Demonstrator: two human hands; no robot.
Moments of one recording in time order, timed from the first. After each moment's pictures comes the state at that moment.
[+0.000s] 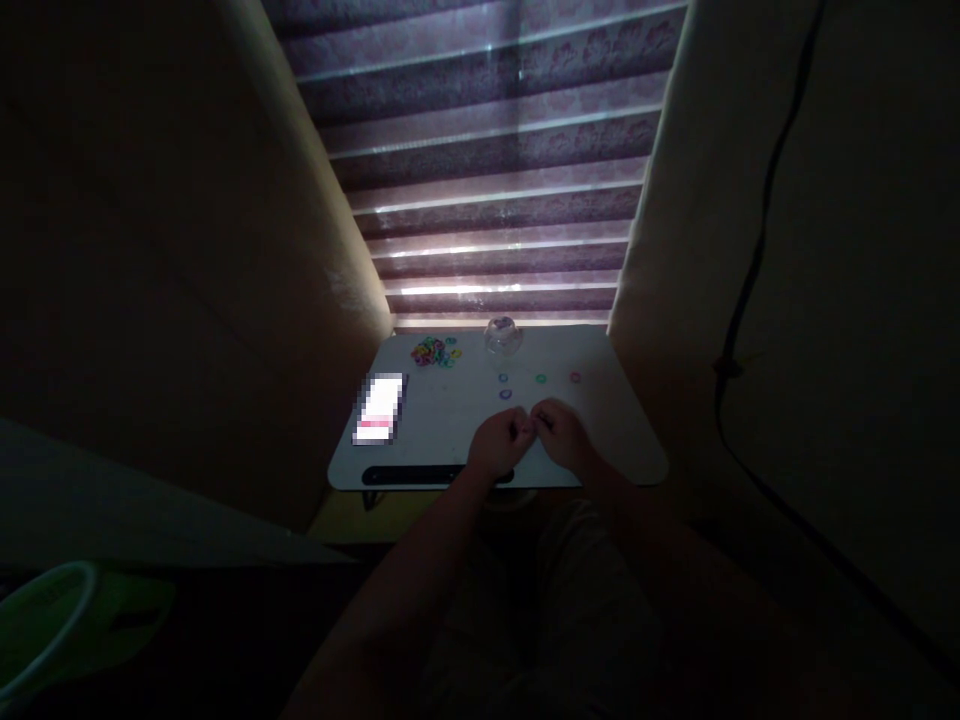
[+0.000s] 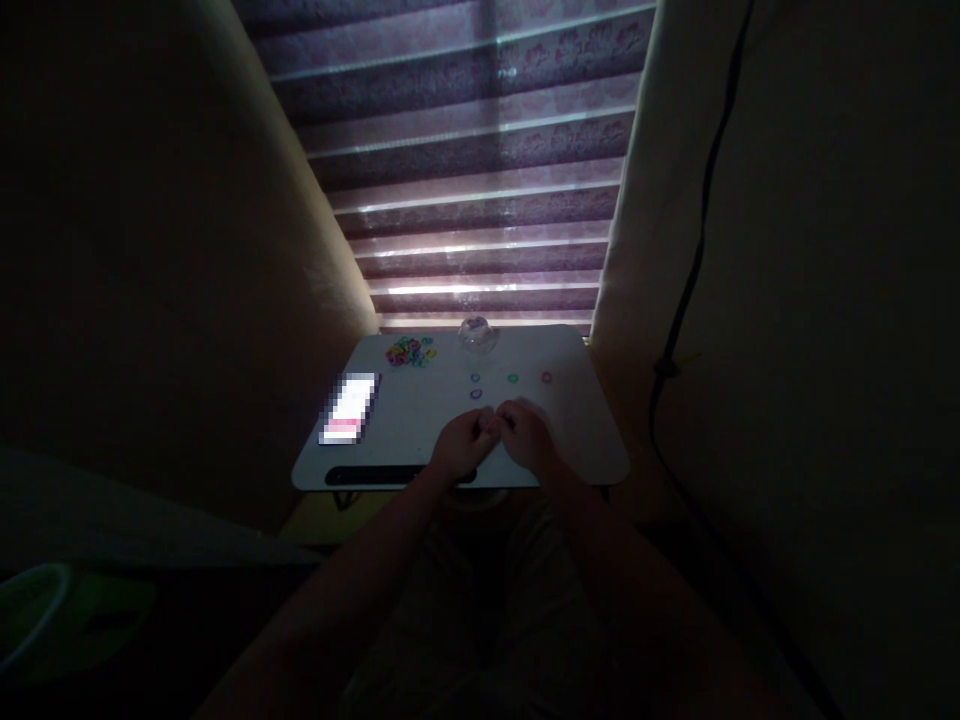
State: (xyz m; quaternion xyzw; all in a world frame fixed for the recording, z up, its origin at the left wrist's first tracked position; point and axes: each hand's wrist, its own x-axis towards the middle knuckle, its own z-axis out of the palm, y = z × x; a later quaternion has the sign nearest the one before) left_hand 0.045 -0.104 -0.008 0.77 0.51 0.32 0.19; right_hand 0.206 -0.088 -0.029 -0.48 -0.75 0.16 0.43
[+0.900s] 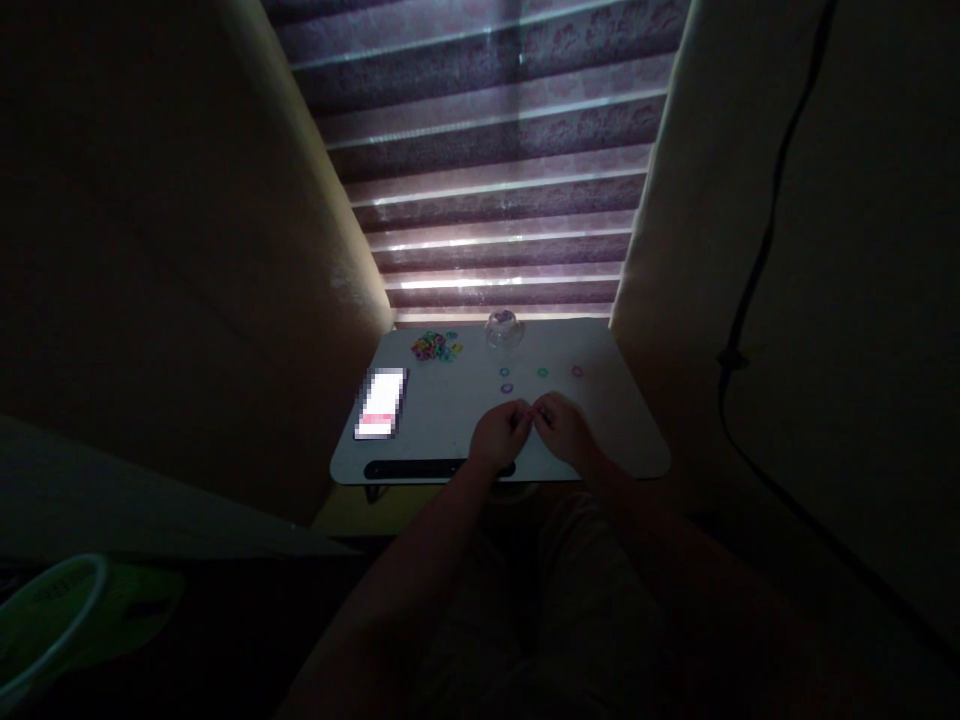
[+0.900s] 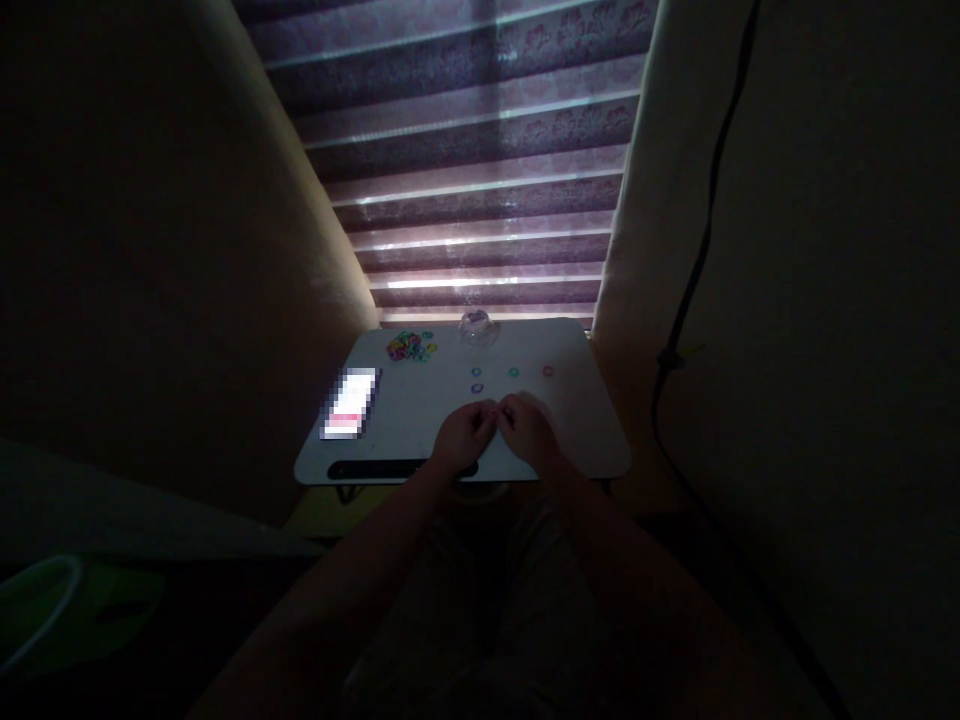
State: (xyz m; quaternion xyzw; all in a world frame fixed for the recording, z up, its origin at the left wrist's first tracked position) left_hand 0.046 -0.104 -0.004 0.78 0.50 0.33 0.19; right_hand 0.204 -0.091 -0.029 -0.50 -0.75 0.14 0.42
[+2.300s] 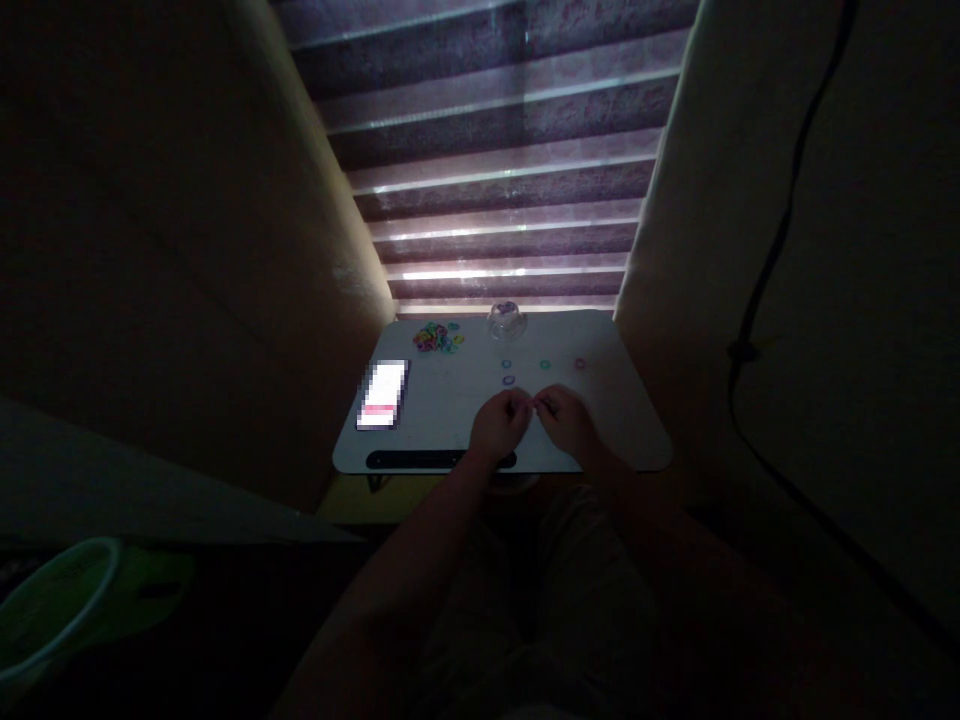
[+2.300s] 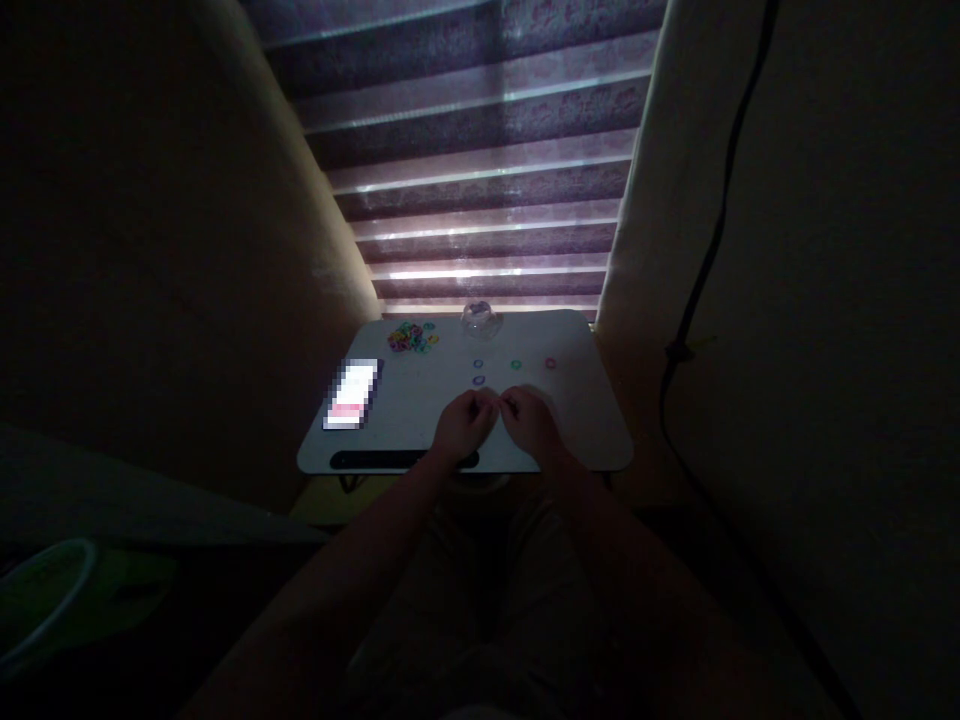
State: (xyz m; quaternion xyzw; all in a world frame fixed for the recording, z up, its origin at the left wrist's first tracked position) left_hand 0.045 -0.100 -0.012 0.72 0.54 0.38 0.21; right_hand 0.205 -0.090 -0.028 -0.49 -0.74 0.15 0.44
